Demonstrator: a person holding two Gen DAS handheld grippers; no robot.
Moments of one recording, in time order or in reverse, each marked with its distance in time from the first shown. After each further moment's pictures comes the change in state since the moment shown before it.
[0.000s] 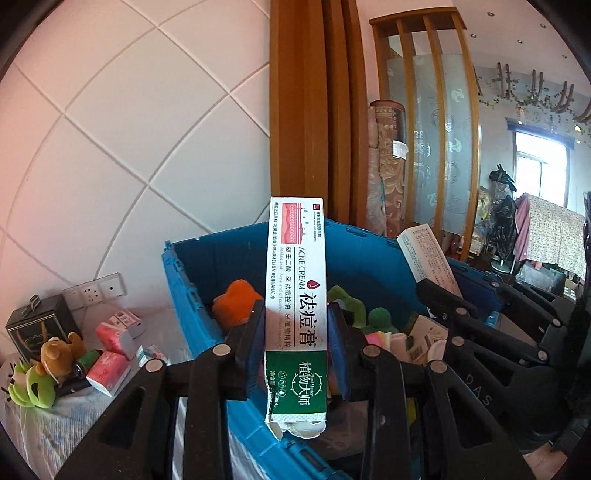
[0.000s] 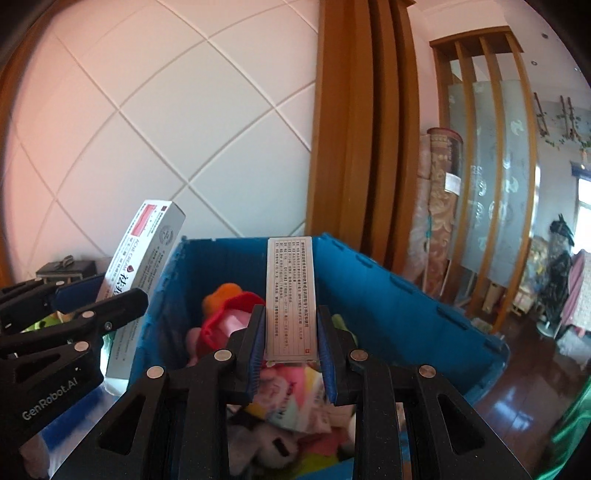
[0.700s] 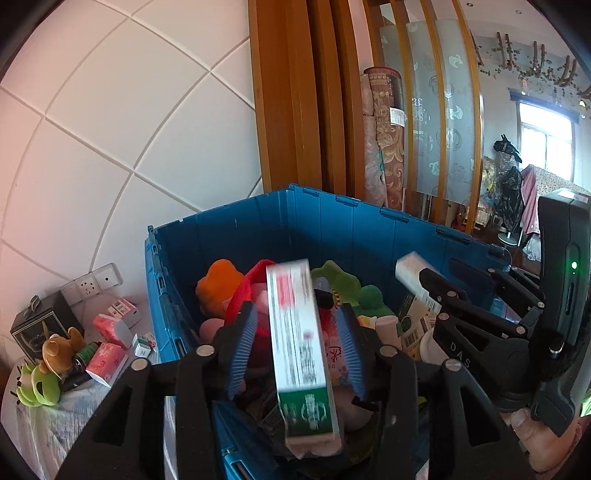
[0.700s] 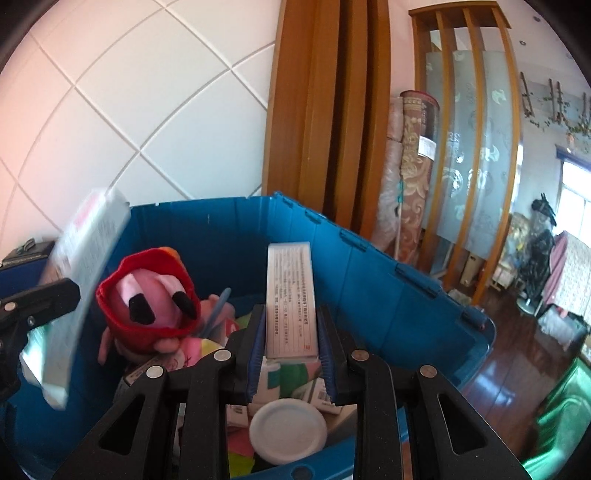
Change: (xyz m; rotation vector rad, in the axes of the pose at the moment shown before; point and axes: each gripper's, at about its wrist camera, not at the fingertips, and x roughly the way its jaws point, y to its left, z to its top) left arm 0.024 -0.043 -0.002 0.044 0.096 0.041; right arm 0.056 -0.070 -0.028 0.026 0.108 -0.078
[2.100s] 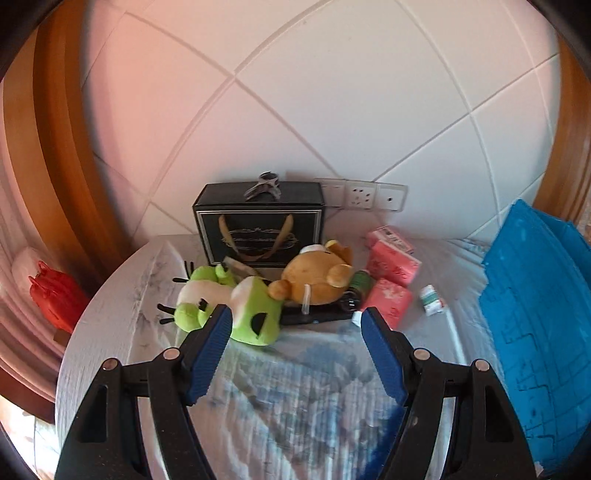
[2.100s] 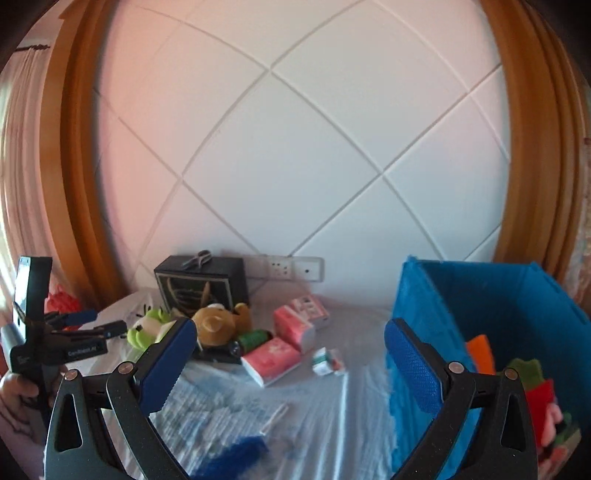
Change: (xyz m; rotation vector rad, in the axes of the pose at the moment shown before) left arm -0.050 0.548 -0.108 -0.470 0.283 0.511; right arm -0.003 0.395 0.111 -0.163 0.028 0.600
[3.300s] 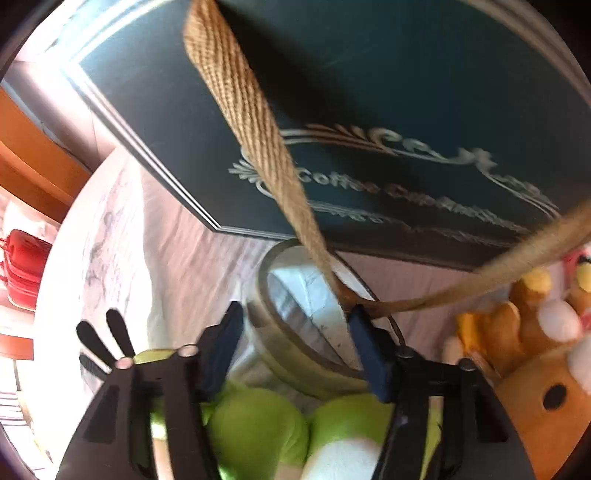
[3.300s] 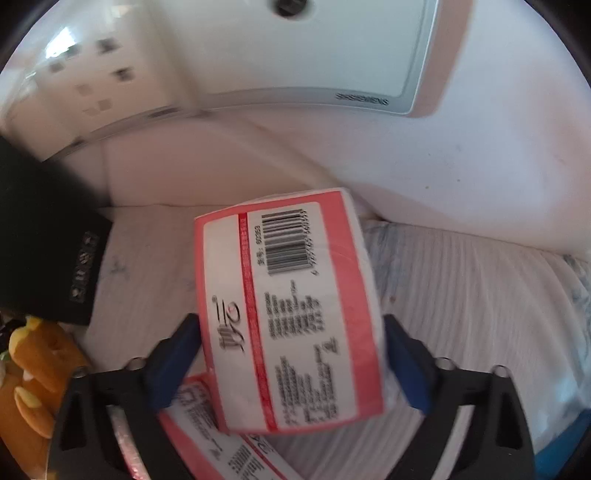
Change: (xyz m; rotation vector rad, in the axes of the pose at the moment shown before) left arm 0.381 0.094 0.021 -0.117 0.520 0.185; right arm 0.573 -0.070 -0.074 0.041 0.779 0.037
